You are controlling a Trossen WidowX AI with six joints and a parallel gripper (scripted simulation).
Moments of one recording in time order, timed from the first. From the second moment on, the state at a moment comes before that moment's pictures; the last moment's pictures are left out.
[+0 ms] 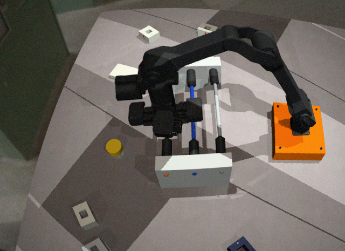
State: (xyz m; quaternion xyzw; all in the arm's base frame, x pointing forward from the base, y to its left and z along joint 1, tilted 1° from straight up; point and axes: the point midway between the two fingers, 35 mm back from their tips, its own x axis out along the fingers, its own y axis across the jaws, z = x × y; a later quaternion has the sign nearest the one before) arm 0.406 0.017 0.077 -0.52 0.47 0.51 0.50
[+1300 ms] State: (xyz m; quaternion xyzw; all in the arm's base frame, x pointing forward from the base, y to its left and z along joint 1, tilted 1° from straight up) arm 0.406 0.016 0.076 -0.52 0.48 0.51 0.50
